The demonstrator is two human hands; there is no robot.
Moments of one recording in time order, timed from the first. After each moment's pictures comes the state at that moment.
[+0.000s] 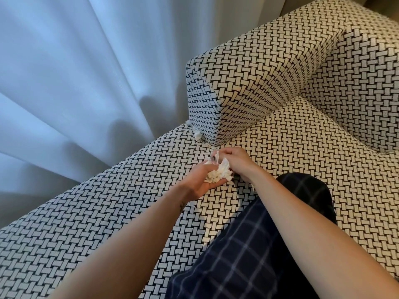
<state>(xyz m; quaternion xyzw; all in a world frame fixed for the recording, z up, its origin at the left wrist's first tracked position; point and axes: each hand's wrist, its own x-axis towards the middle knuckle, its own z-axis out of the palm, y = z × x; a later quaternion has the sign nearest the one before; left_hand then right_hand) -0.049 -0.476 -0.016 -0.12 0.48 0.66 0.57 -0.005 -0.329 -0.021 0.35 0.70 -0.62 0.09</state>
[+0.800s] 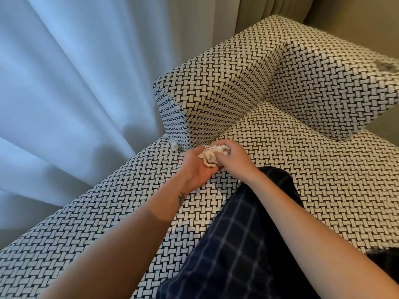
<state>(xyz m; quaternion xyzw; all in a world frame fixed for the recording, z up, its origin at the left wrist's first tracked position) -0.030 -0.416 0.038 -0.14 0.35 0.74 0.56 0.049 -0.300 0.023 0.29 0.80 -0.52 -0.09</state>
